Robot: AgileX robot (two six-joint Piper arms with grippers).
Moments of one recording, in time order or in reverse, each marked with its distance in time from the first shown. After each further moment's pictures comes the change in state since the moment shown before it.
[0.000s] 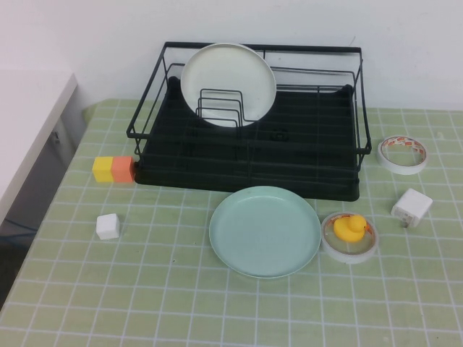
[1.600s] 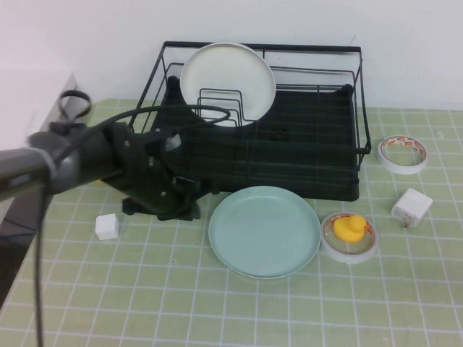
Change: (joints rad) right arm 0.002 0.635 -0.079 0.841 0.404 -0.873; left arm -0.207 1.777 -0.937 -0.391 0.460 0.172
